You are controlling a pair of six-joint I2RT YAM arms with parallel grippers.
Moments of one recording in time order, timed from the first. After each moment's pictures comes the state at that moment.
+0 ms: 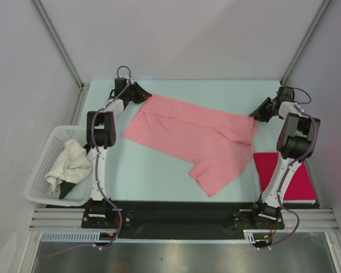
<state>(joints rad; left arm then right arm) -0.04 2.62 2.06 0.03 0.54 -0.73 -0.28 2.17 1.60 -0.41 -0.41 0.55</state>
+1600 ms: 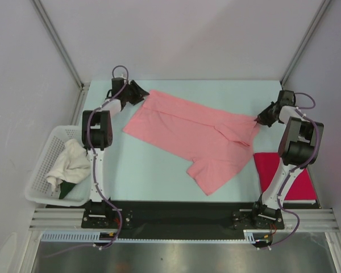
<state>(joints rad) -0.03 2.54 1.94 0.09 0.48 -0.76 -0.29 2.02 1.41 -0.33 -0.23 0.63</state>
